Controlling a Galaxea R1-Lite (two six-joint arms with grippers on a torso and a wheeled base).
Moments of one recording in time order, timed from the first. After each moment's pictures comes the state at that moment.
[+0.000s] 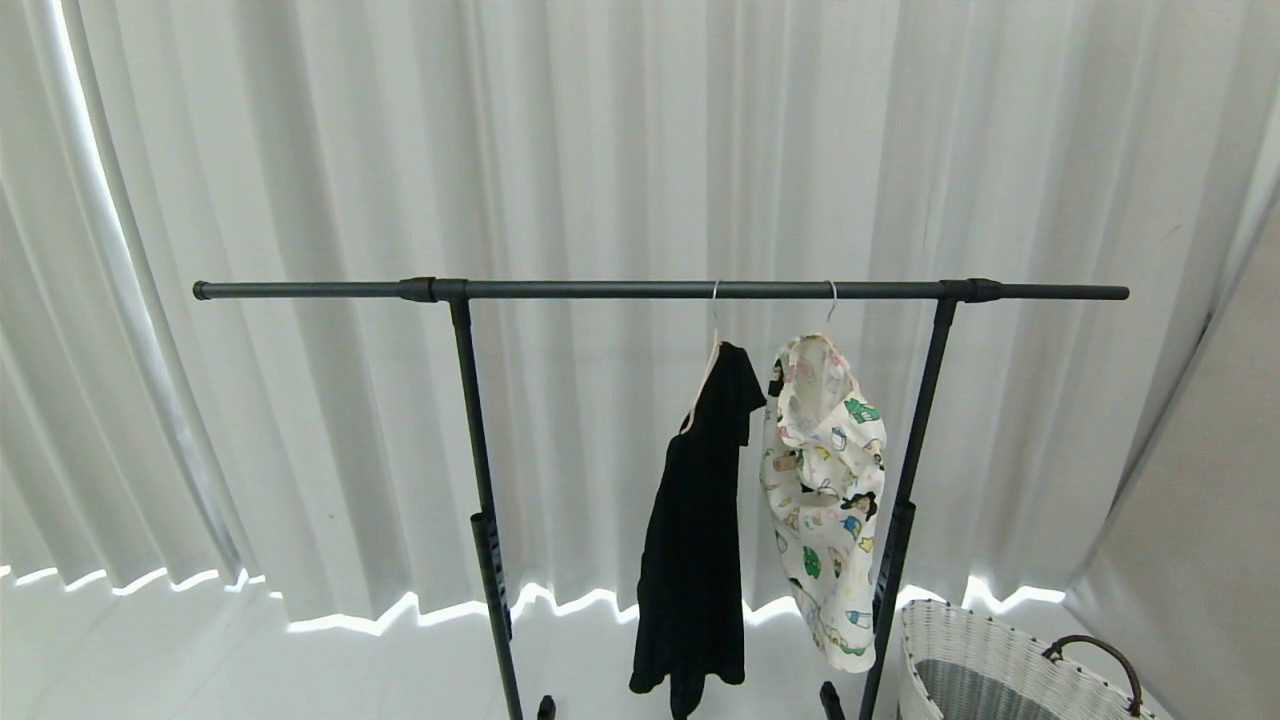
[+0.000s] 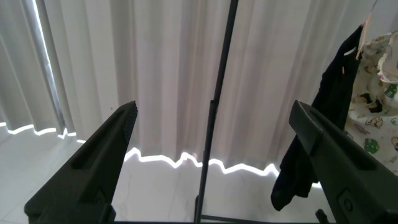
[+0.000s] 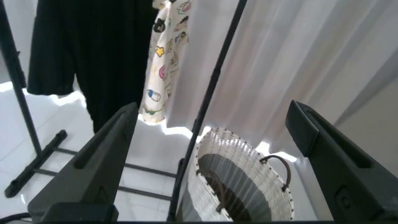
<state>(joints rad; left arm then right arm) 0.00 0.00 0.00 -0.01 0.08 -0.02 -0.06 0.11 -0.01 0.00 0.28 -0.21</state>
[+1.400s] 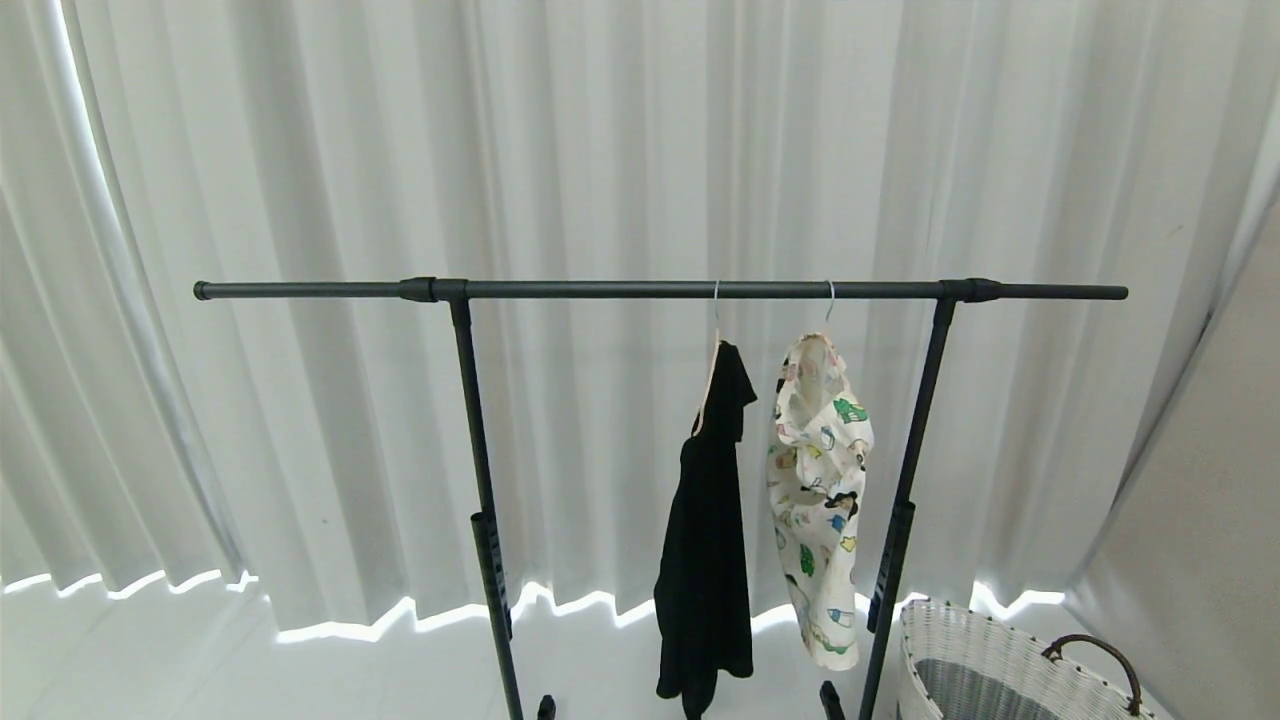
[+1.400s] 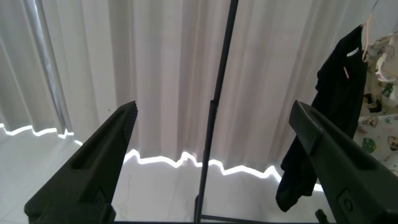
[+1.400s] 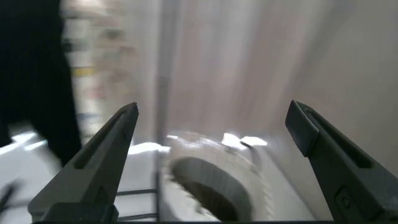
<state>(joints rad) 0.00 0.00 0.00 -0.01 0.08 -0.02 -0.05 0.08 0.00 -0.06 -0.08 -0.11</state>
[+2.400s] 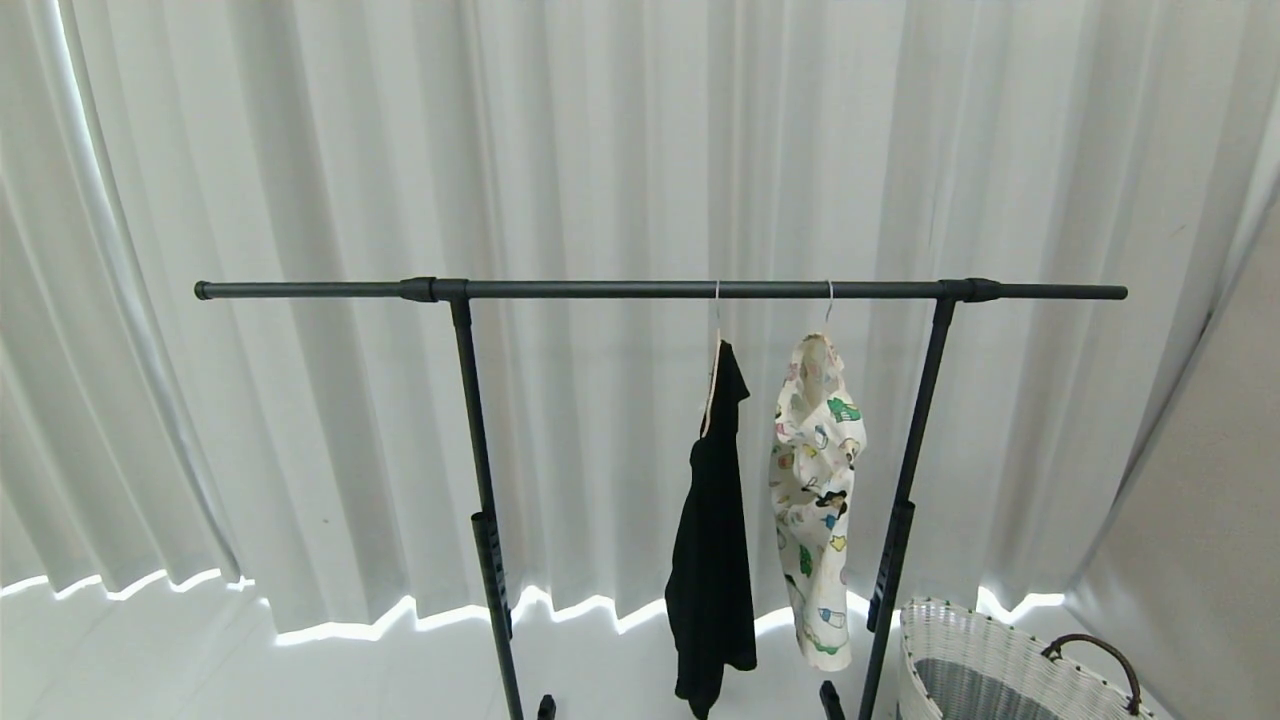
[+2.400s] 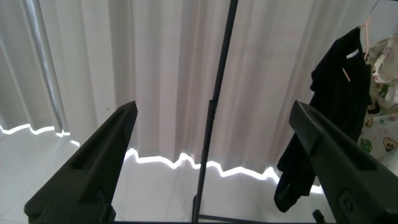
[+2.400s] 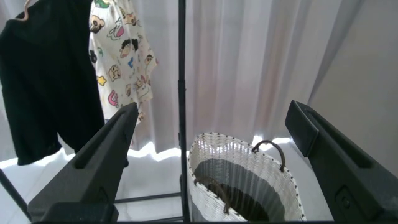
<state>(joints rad) 0.00 0.00 0.00 -0.01 0.08 -0.03 0.00 0.00 0.00 0.00 0.00 0.02</state>
